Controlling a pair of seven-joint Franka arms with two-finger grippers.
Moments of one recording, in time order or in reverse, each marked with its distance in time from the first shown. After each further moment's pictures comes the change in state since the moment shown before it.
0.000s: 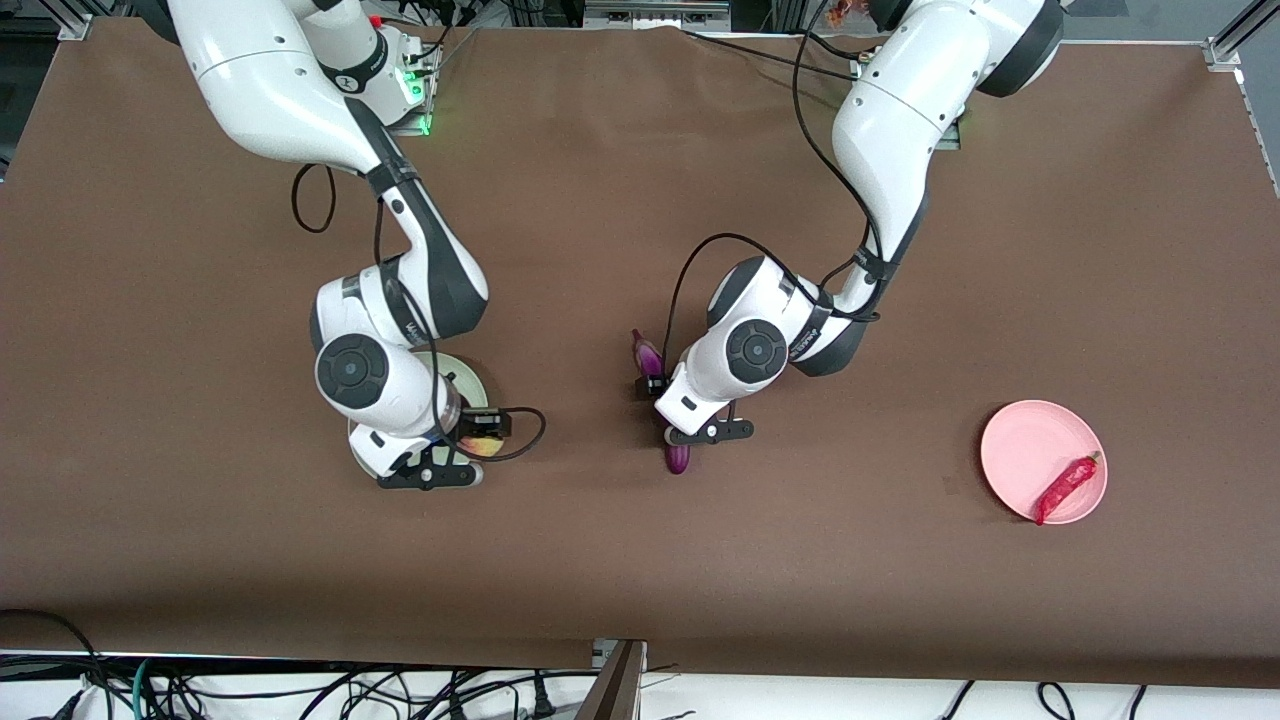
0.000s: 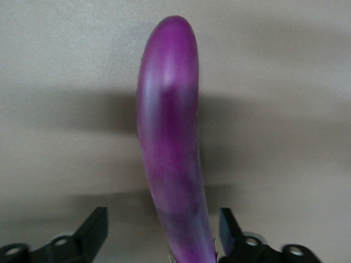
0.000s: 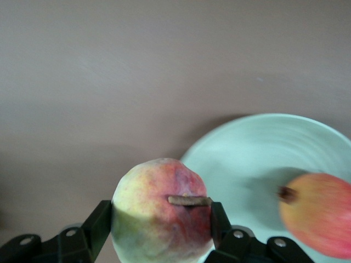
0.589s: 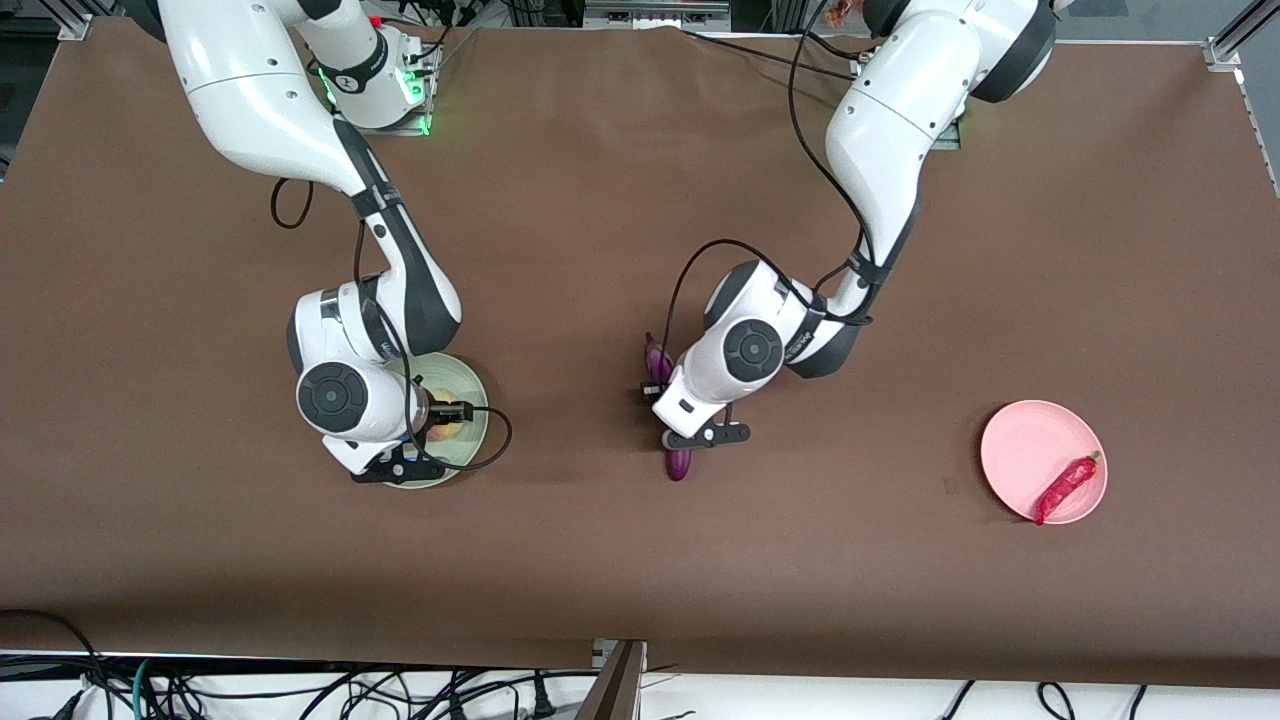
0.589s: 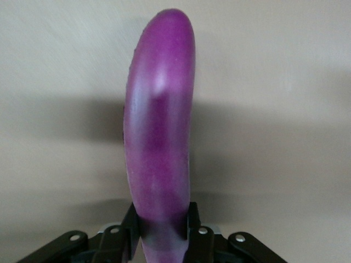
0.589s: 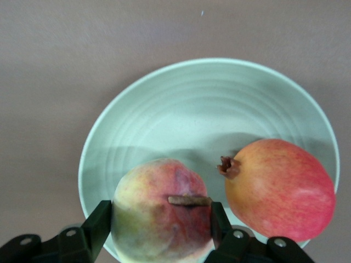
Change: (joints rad) left arm 0.008 0.014 0.018 0.015 0.000 0.046 0.017; right arm -0.006 0.005 -0.050 -0.090 0.000 -0.035 -0.034
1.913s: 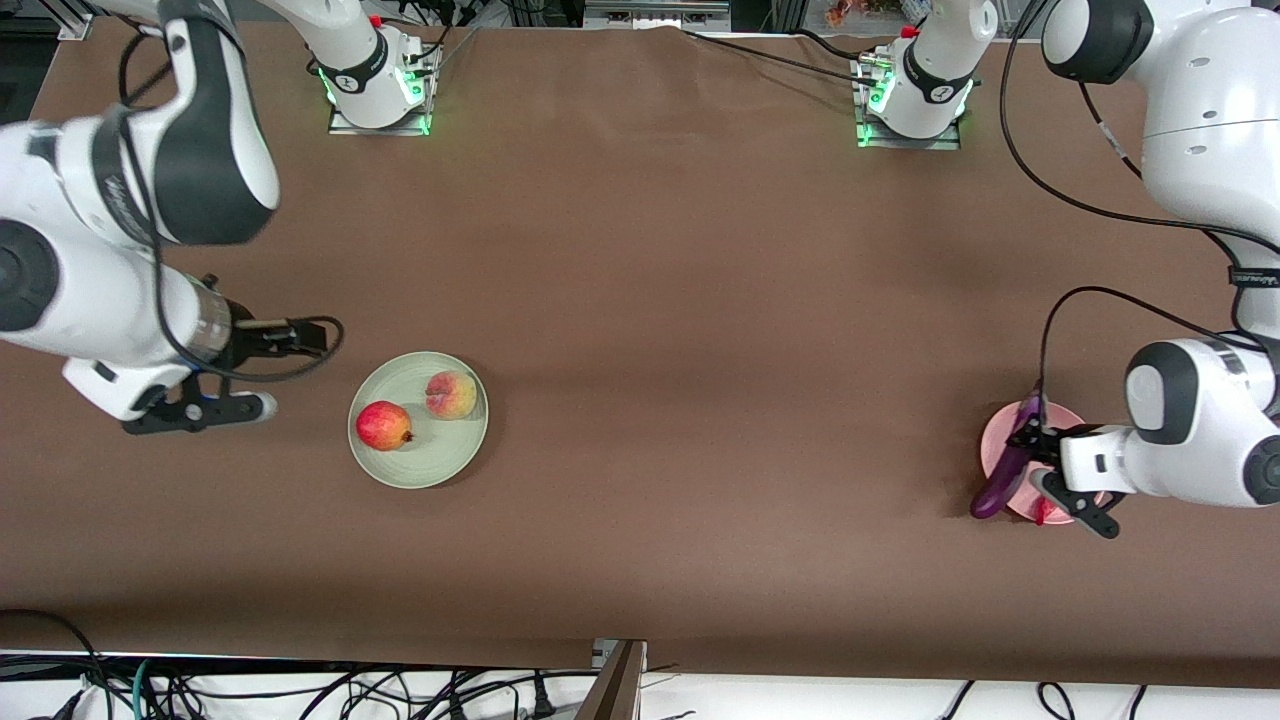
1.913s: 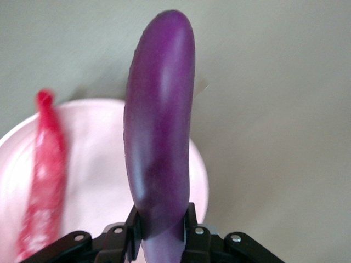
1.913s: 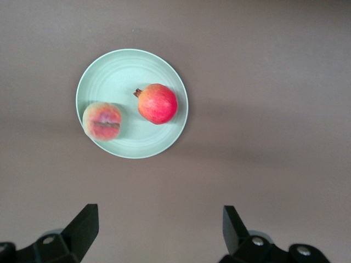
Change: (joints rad) left arm 0.665 -0.082 0.091 0.066 0.163 -0.454 1.412; right arm -0.030 -0.334 -0.145 0.202 -0.009 -0.528 -0.228
